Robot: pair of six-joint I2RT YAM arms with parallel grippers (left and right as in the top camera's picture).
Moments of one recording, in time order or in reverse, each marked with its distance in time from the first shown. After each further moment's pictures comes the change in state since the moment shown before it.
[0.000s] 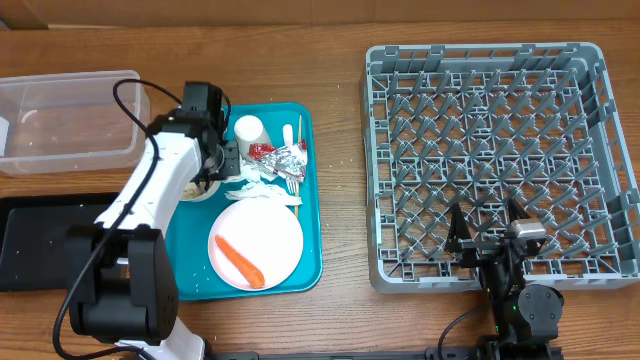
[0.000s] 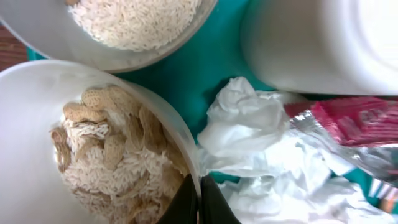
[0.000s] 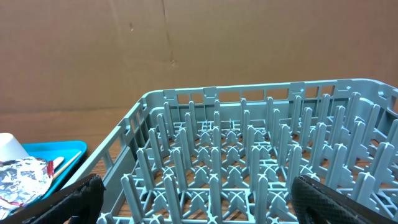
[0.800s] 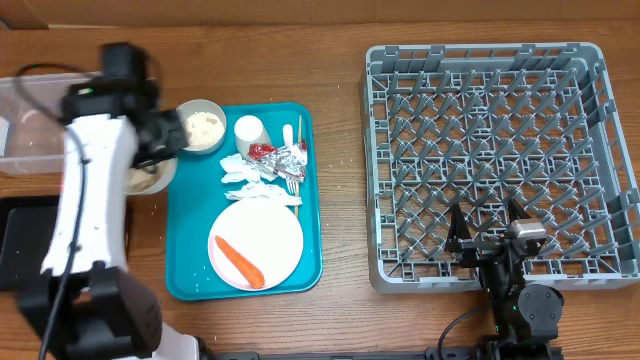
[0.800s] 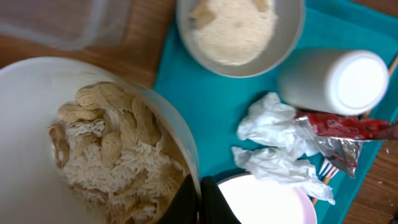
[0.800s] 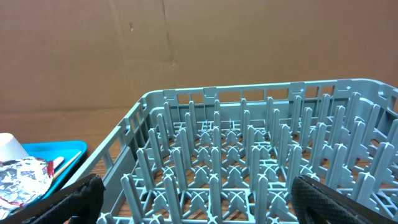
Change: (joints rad) left arm 0.224 -0.080 0.316 -0.375 0.082 -0.075; right arm 0.000 0.000 0.000 0.000 0.000 0.000
